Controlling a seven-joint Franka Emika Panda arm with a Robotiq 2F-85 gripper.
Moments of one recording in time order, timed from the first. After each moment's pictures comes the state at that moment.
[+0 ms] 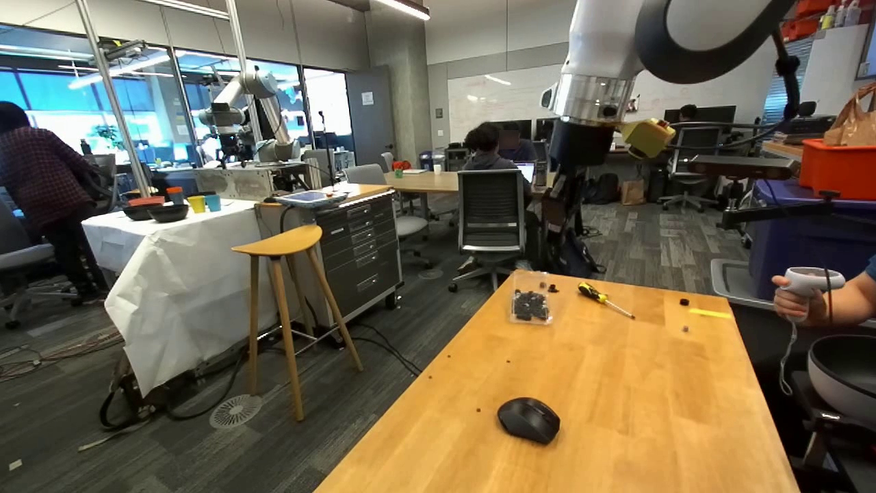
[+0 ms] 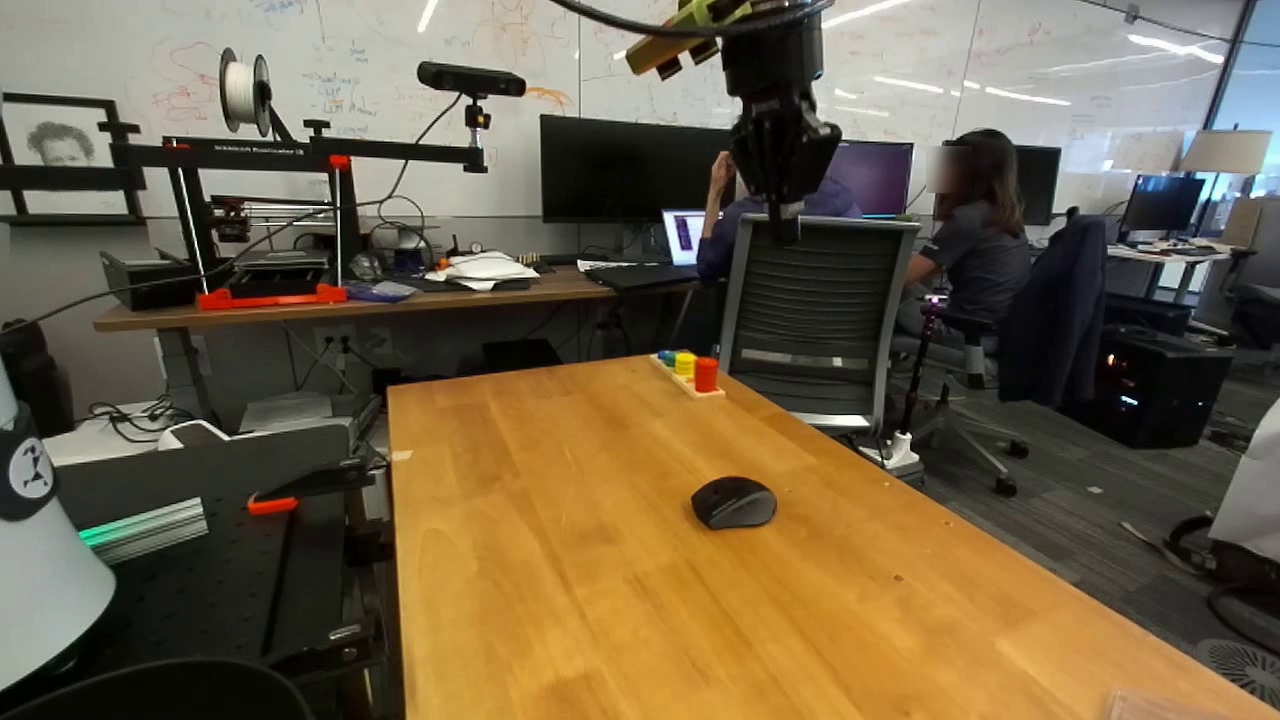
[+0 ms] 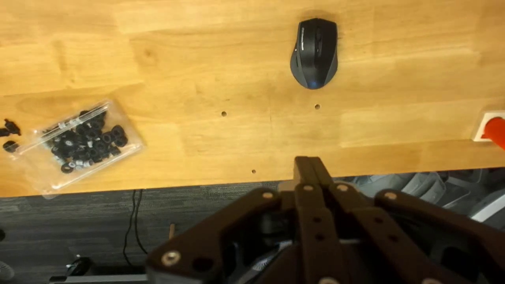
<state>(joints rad) -0.04 0.00 0.01 -2.19 -0.09 2.40 0.11</state>
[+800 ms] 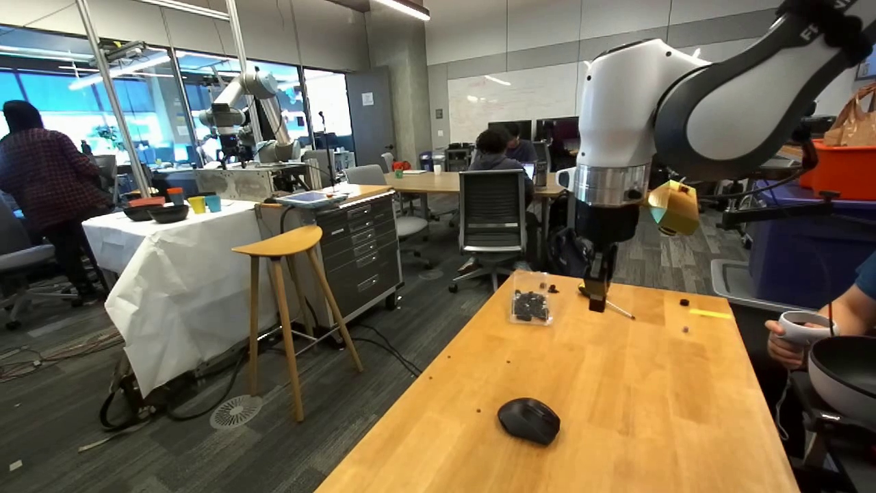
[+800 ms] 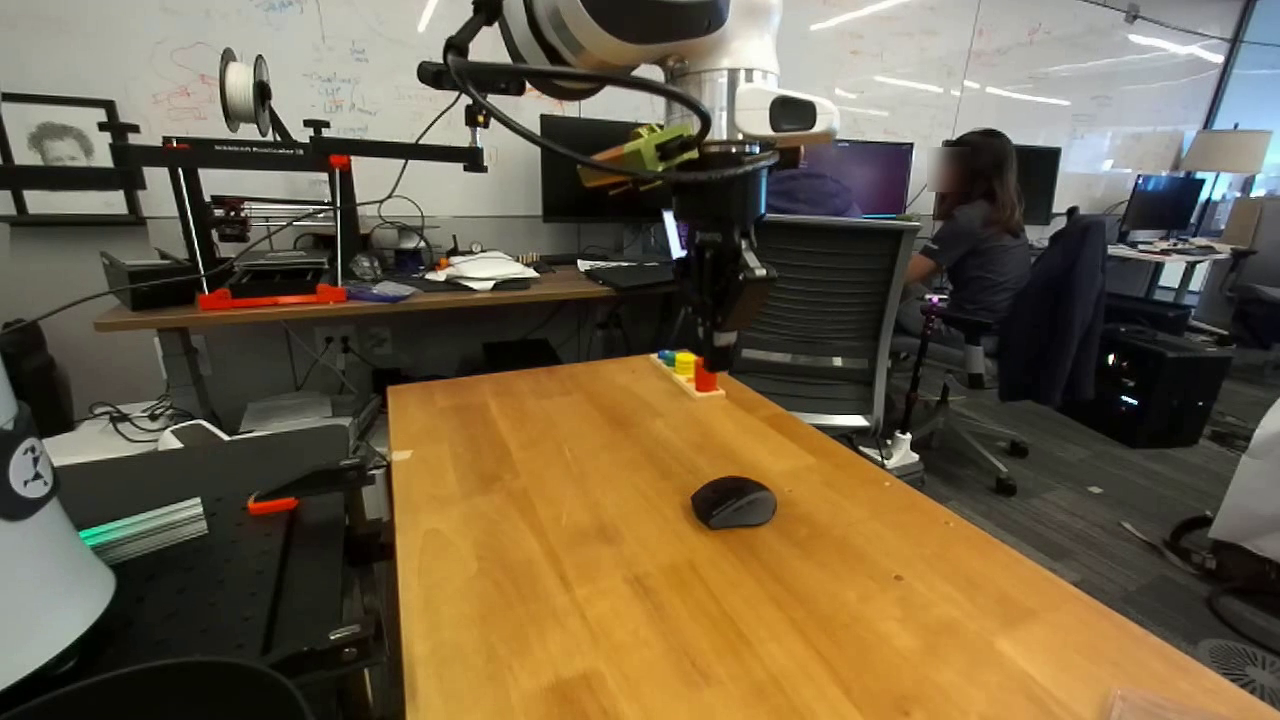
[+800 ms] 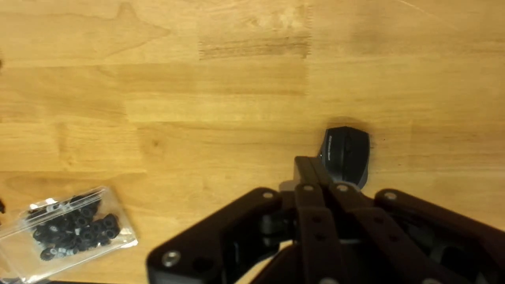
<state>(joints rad) -0.03 0.08 -0.01 -2.33 -0.18 2.44 0.11</state>
